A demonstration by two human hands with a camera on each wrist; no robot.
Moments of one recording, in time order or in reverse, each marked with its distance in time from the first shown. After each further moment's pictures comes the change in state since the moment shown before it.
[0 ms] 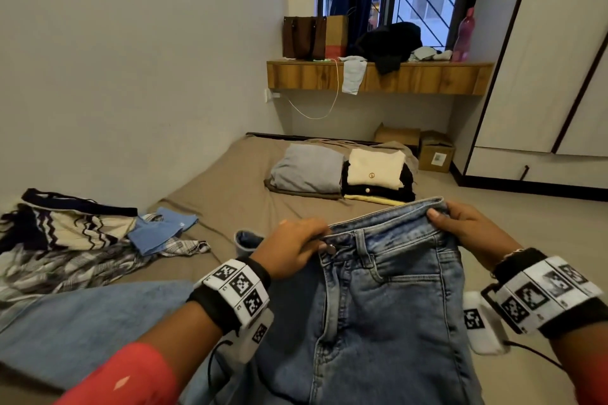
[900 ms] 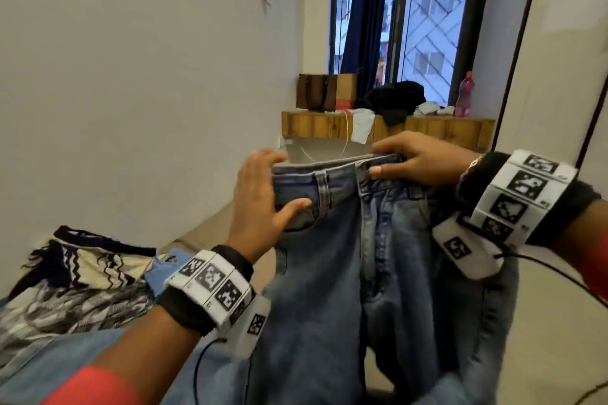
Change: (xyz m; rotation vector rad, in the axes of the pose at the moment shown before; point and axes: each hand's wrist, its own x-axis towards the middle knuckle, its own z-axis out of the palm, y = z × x) left_hand 0.008 0.015 -0.118 0.132 0.744 -0.013; right_hand 0.043 -0.189 0.054 -1.000 -0.216 -0.503
